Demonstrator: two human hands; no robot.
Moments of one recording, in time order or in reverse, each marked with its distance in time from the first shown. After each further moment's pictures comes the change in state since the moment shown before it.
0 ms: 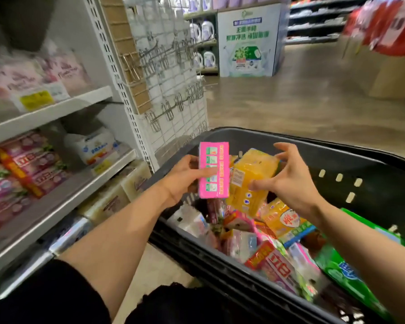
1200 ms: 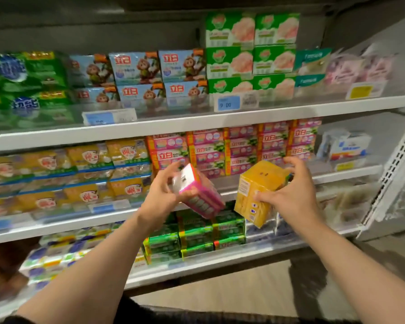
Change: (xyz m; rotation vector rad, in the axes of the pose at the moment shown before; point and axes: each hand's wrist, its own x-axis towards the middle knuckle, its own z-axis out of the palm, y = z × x) left_hand -0.457 -0.115 -0.278 -0.048 1.084 0.218; right_hand -0.201 -0.231 0.352 0.259 -0.599 -0.409
